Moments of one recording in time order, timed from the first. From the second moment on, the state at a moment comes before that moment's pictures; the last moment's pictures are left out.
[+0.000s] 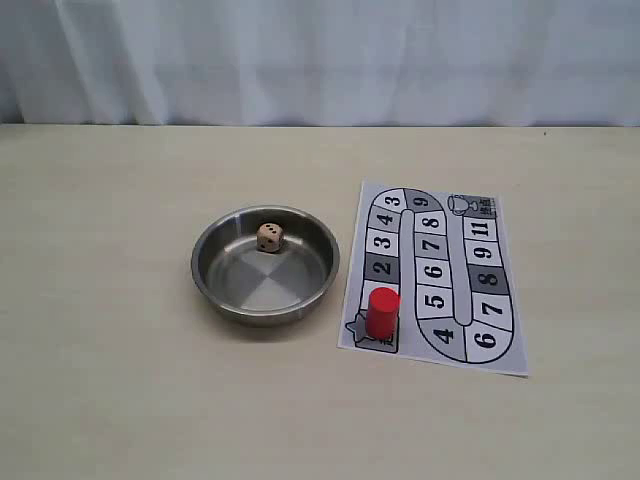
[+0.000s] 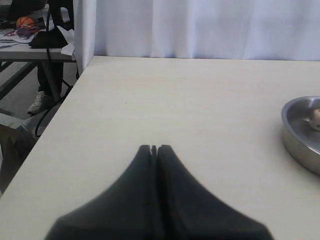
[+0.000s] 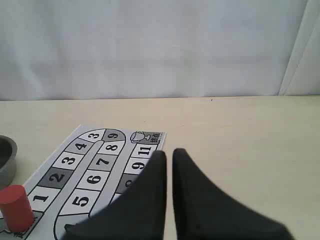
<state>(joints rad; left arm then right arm) 0.02 0.00 0.00 0.07 0.34 -0.05 -0.03 0.00 0.00 0.06 0.20 -0.06</state>
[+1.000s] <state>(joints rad) 0.02 0.00 0.00 0.07 0.34 -0.05 -0.03 0.00 -0.05 0.11 -0.08 0.04</state>
